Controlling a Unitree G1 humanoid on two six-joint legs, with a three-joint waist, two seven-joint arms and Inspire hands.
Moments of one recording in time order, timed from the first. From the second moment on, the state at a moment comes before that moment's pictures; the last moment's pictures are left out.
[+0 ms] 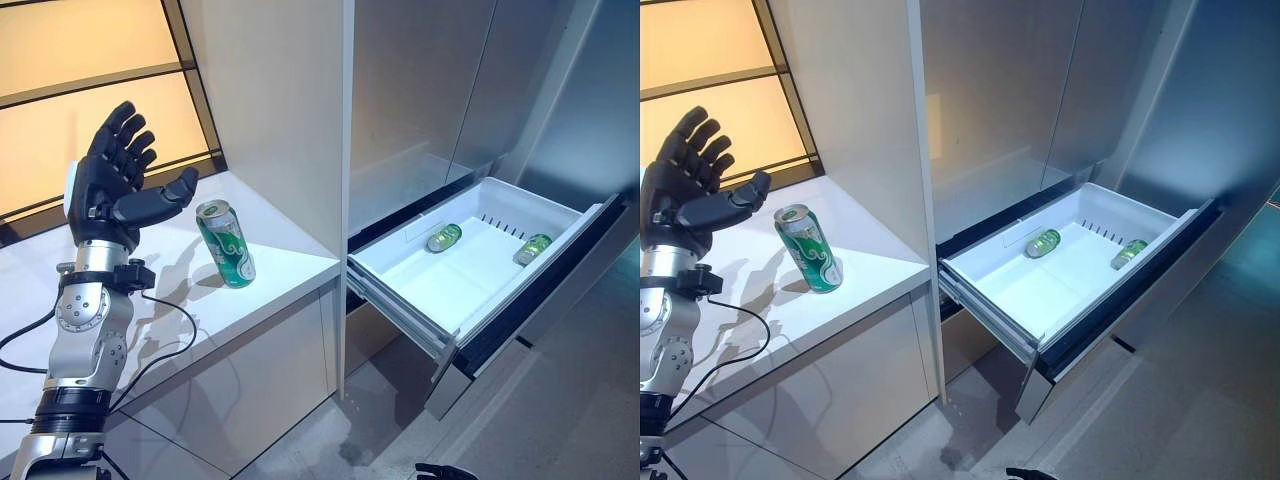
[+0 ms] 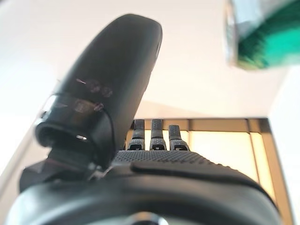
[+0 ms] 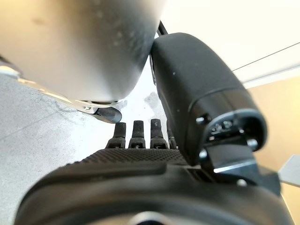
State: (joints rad) left arm -0.27 0.74 0.13 0.19 -0.69 -0.19 0.06; right arm -0.01 -0.27 0.22 1.27 0.15 -0.01 0.26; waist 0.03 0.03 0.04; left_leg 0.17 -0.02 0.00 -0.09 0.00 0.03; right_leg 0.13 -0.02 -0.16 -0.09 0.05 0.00
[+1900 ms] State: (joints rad) left arm -0.31 0.79 0.13 0.15 -1.01 -0.04 -0.19; right arm -0.03 -0.27 0.22 1.27 0.15 0.01 0.26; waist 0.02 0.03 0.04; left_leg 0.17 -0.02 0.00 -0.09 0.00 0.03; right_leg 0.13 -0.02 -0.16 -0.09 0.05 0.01
